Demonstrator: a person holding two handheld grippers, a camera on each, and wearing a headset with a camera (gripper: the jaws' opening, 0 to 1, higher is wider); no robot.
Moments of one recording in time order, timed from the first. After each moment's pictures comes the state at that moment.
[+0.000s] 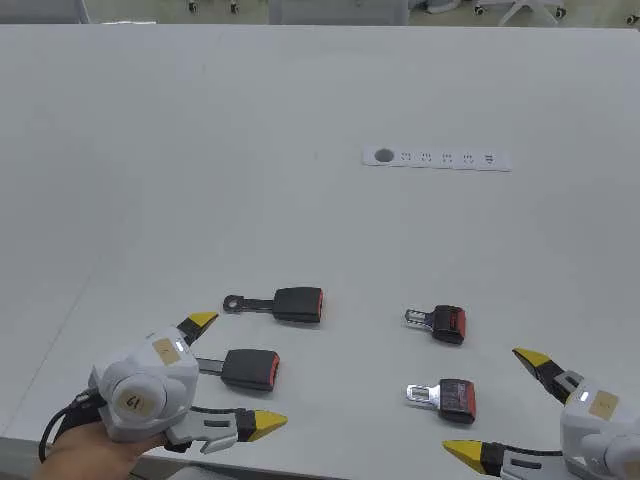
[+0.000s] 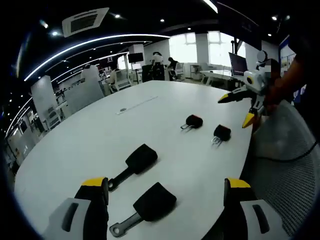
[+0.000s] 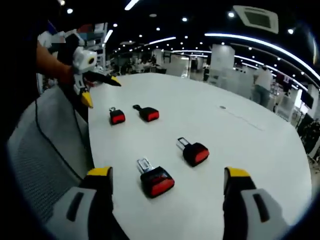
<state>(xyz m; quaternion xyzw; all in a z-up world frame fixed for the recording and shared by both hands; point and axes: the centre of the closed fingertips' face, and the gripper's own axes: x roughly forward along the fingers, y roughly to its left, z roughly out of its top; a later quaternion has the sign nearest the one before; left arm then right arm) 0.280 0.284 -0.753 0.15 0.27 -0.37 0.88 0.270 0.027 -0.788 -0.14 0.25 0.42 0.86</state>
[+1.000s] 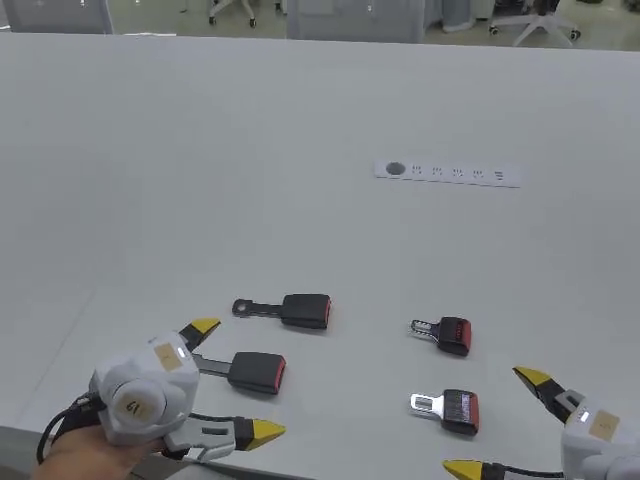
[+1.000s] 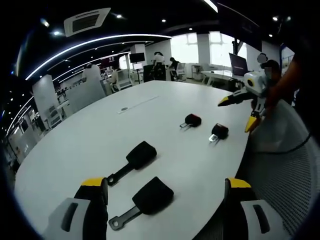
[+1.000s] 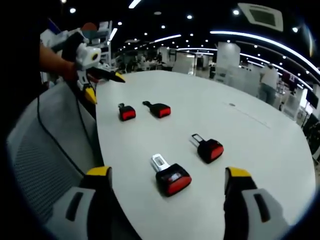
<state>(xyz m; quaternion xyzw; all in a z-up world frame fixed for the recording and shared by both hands) 0.268 0.288 -0.747 0.16 0.27 -0.36 0.88 0.259 0.029 -0.787 -0.15 0.25 0.42 0.86</state>
